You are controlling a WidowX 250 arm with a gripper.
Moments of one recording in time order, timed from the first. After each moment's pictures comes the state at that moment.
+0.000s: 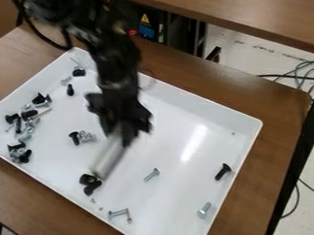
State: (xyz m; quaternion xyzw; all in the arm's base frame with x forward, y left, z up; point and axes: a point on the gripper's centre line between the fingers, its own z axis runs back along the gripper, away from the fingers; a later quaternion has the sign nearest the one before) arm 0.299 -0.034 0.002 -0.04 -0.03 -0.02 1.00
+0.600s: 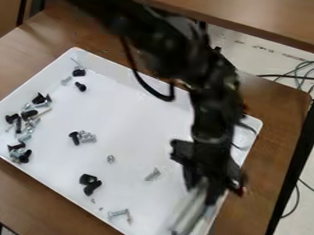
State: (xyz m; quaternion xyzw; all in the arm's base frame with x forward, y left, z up) arm 0.283 -0.166 -0.012 -0.07 0.01 -0.09 0.99
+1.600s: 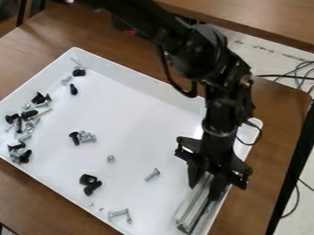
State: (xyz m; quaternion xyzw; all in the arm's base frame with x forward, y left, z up) arm 0.309 -0.149 -0.036 -0.04 0.07 -0.04 1.00
